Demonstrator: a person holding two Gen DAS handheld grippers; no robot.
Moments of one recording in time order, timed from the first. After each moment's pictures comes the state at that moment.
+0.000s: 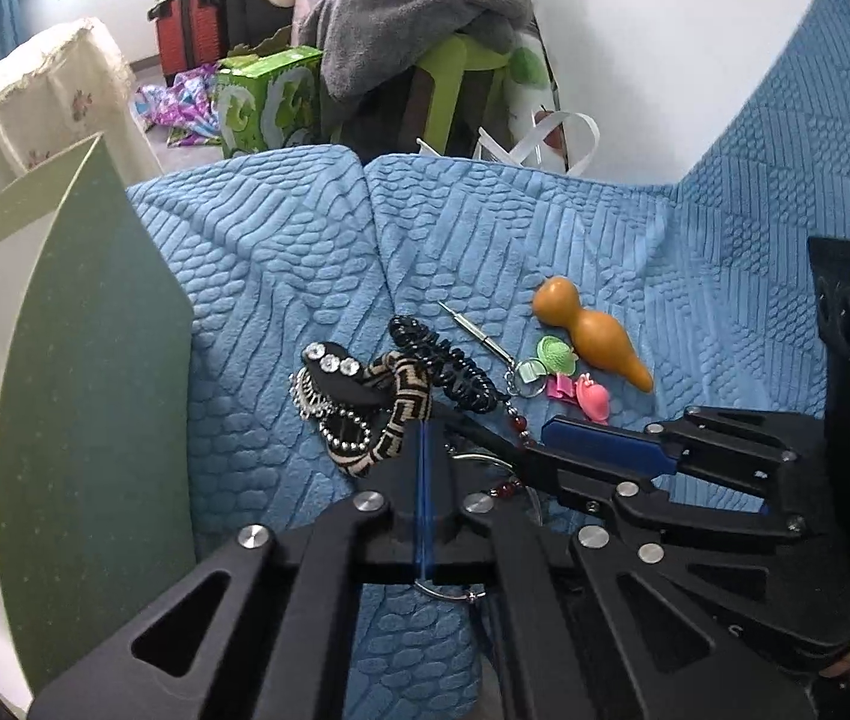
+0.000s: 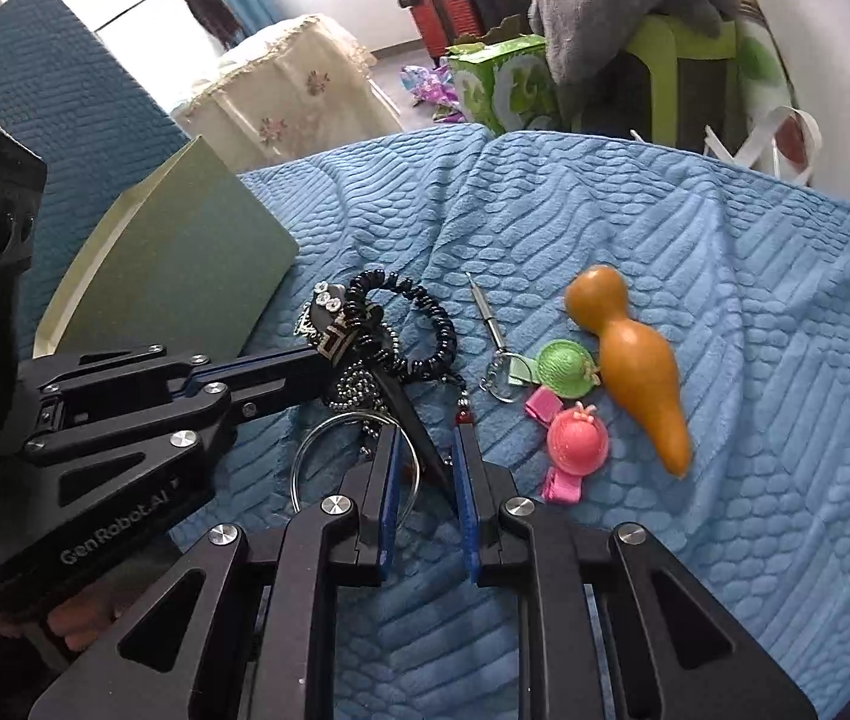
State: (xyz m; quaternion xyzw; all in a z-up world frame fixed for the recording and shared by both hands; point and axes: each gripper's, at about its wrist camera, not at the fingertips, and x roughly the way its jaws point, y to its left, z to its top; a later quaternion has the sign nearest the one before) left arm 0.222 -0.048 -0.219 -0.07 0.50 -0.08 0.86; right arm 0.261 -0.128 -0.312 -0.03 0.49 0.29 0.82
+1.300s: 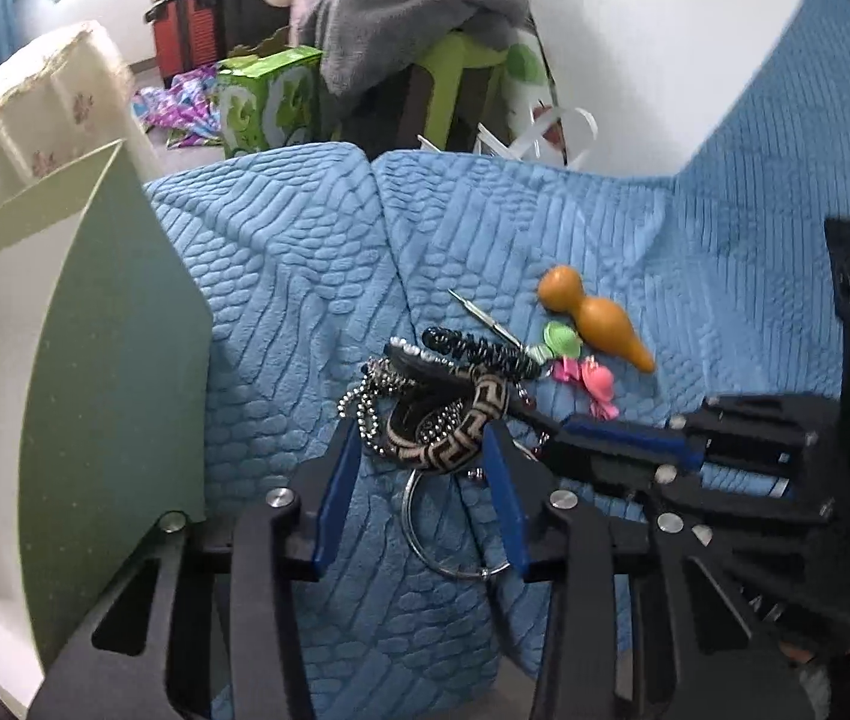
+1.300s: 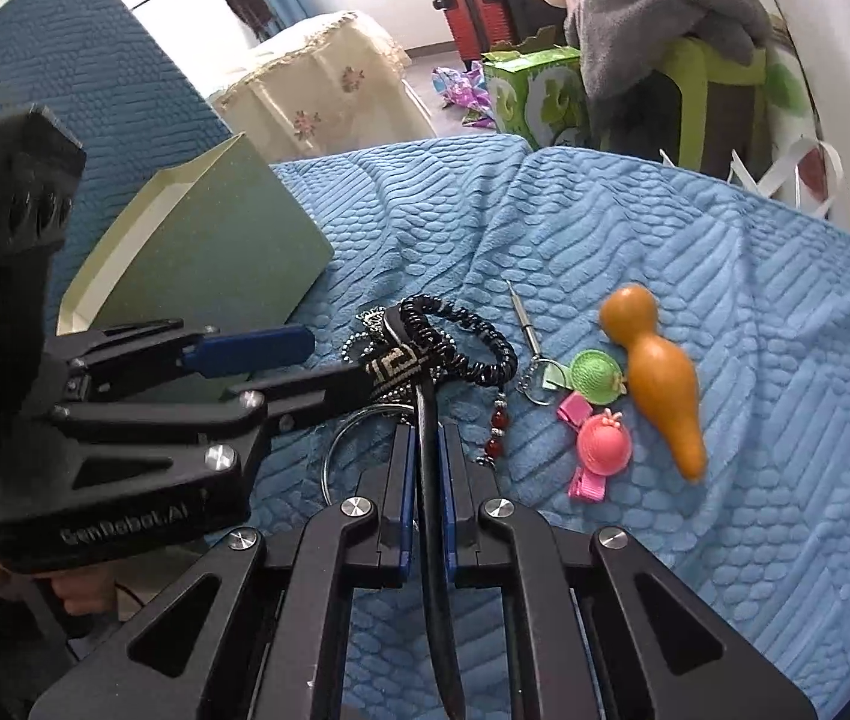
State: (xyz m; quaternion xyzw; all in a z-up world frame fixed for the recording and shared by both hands) left arm 0.215 -0.047 -0.217 -0.05 0.51 -0.09 0.85; right arm 0.252 -0.127 -0.298 -0.03 0.48 0.31 0.82
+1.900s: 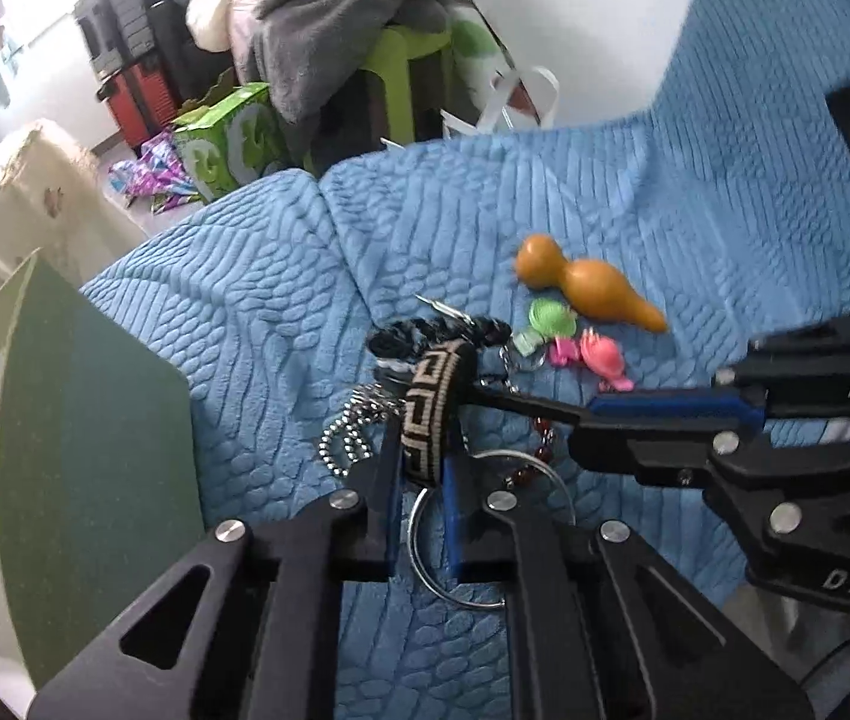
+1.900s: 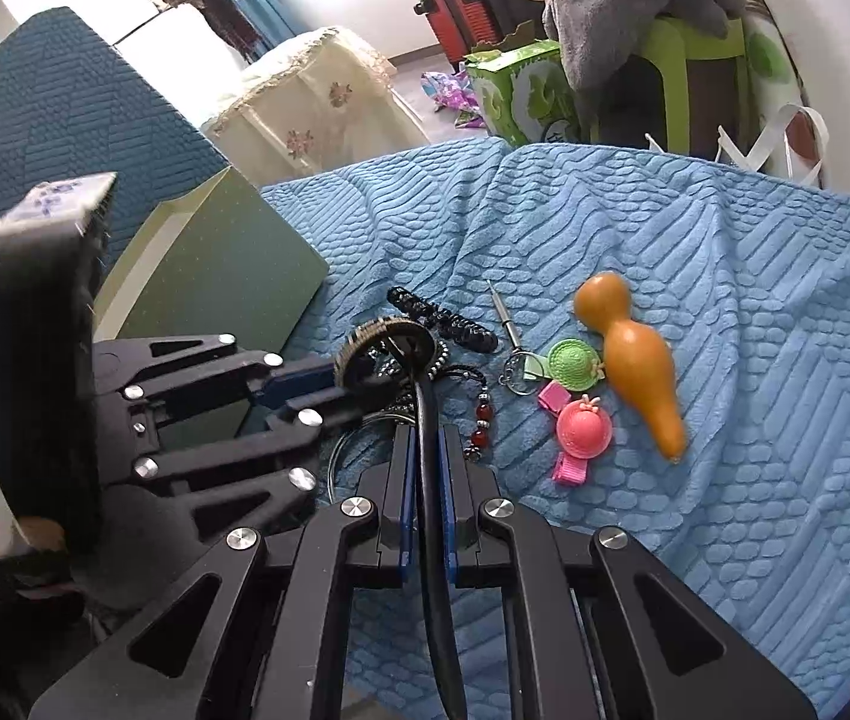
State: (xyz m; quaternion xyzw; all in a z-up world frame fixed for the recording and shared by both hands) left arm 0.220 -0.069 -0.218 0.05 0.50 -0.10 0.86; right arm 0.250 -0.140 -0.291 0.00 0.48 0.31 0.82
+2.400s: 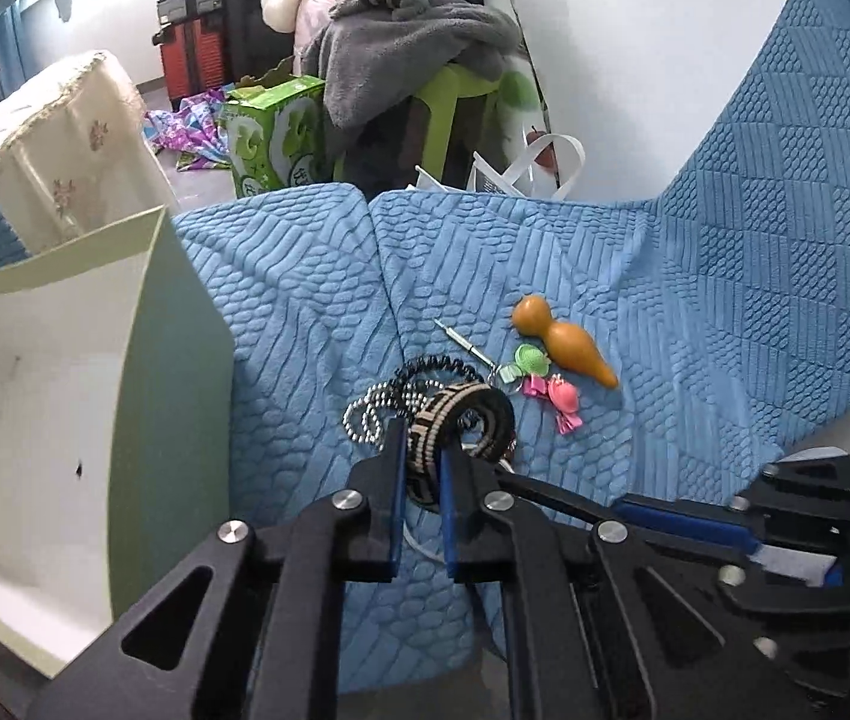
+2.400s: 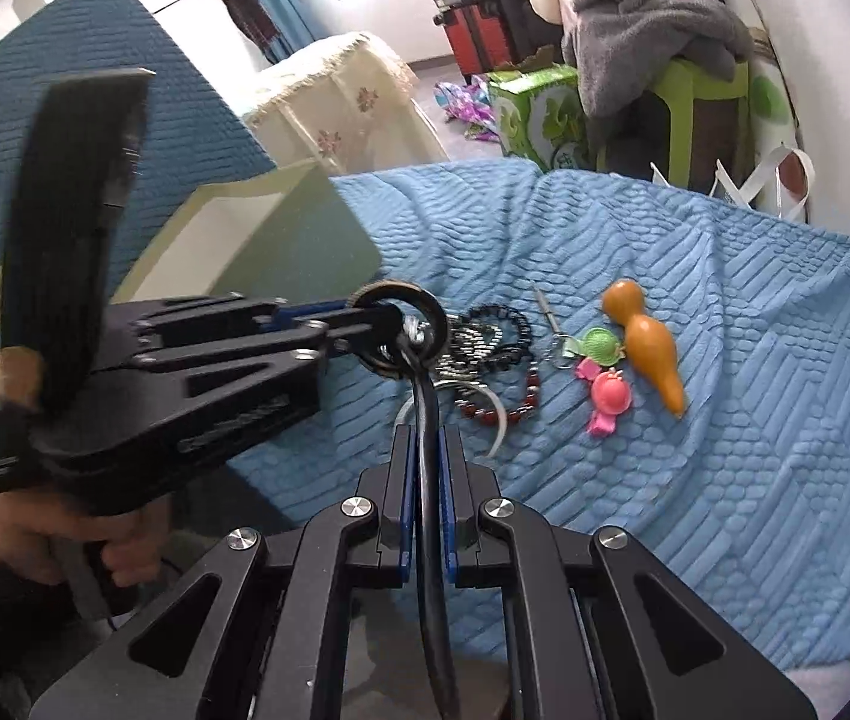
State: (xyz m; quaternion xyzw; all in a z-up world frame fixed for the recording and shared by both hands) left arm 0.199 -0.046 -0.179 -0.05 0.49 -0.08 0.87; right arm 0.190 -0.125 -0.248 -0.02 0.46 0.31 0.83
